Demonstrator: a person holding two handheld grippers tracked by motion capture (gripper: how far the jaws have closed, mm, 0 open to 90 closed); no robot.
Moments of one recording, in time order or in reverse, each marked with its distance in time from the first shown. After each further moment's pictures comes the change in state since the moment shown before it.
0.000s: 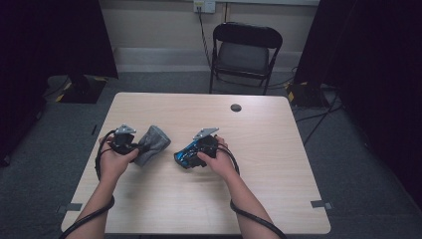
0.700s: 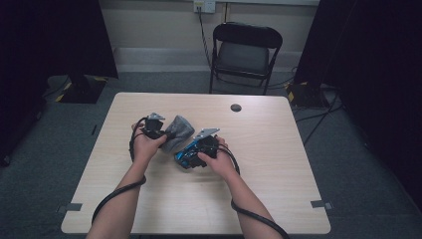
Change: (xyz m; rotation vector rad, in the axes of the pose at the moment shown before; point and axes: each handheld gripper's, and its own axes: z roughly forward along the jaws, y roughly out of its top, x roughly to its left) left arm -0.021 0.046 0.087 0.002 -0.052 0.035; right arm 0.000 -0.002 0.000 -0.017 0.004 -0.003
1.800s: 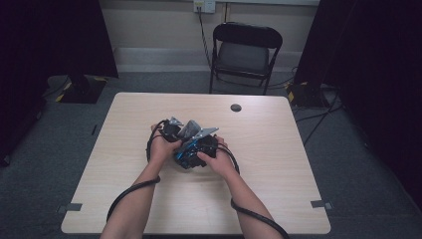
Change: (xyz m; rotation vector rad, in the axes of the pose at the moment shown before) left arm -0.023 -0.003 0.043 0.077 -0.013 0.129; right arm 0.000 0.003 0.001 0.013 0.009 -0.006
